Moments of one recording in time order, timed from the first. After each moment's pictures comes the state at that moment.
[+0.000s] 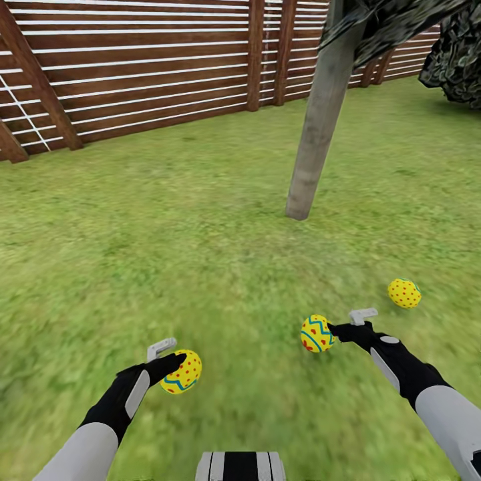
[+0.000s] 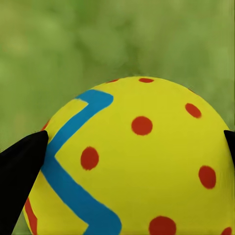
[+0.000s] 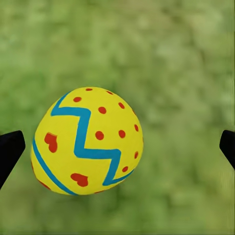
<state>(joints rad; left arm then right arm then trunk) -0.62 -0.02 0.21 -0.62 0.20 0.38 -0.09 -0.79 -0.31 0.28 -0.53 -0.26 0.11 0.18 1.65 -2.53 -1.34</state>
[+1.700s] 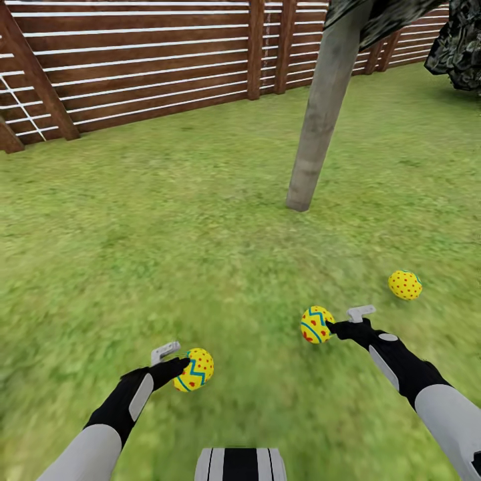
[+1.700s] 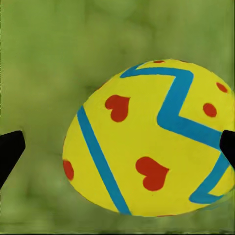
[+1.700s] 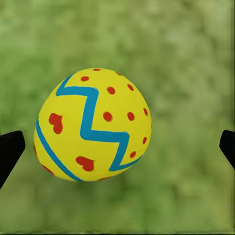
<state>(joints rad) -0.62 -0.04 0.21 -0.59 0.20 0.38 -0.09 -0.79 -0.31 0.28 -0.56 -0.25 0.11 0.18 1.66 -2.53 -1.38</state>
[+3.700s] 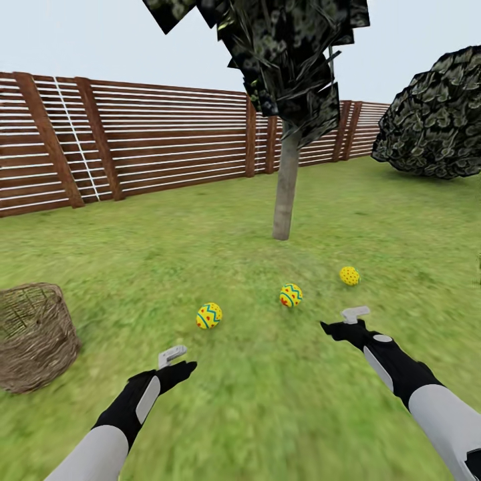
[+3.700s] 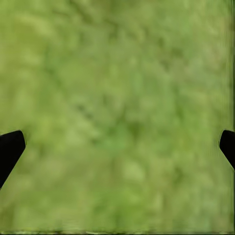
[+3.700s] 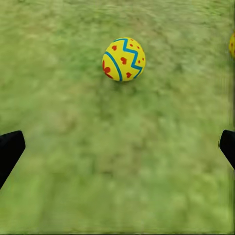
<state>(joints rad) -0.62 -0.07 0.20 -0.56 0.20 0.38 -0.09 -0.79 -0.28 0.29 -0.55 -0.25 0.11 0.18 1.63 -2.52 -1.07</state>
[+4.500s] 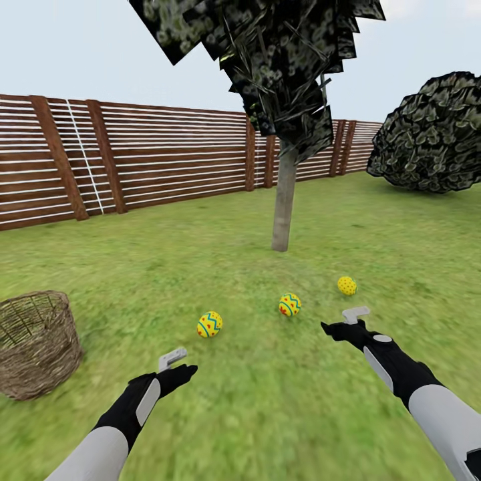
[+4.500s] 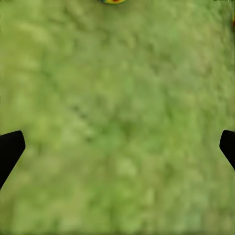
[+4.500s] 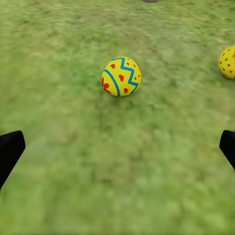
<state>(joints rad) -0.62 -0.06 0.20 -0.54 0.20 0.38 -0.10 -0.79 -0.28 0.29 -0.55 -0.25 0.11 0.18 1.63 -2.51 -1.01</state>
